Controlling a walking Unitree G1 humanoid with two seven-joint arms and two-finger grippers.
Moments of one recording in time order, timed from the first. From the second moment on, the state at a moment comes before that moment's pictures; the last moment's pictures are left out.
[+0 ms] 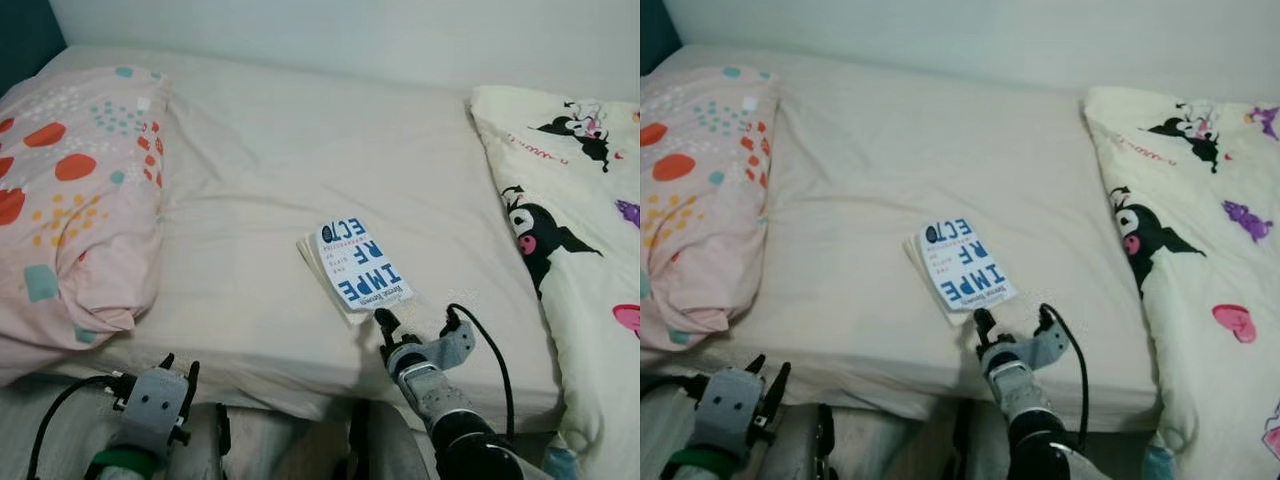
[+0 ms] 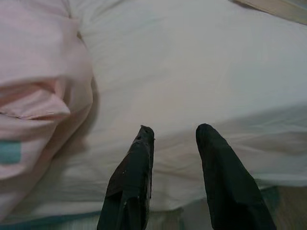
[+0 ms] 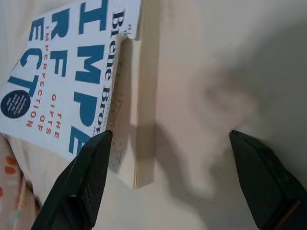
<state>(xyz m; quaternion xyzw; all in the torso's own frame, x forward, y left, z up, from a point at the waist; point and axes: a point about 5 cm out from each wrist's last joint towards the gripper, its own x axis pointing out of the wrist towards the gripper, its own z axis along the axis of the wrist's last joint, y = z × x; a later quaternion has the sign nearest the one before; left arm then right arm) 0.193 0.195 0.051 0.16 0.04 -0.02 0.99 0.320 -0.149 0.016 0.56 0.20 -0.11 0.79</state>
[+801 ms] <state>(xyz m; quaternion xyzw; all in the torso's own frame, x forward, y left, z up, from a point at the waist) 0.136 0.259 0.039 0.17 0.12 0.11 0.97 0.348 -0.111 0.059 0.64 0.12 0.01 0.76</state>
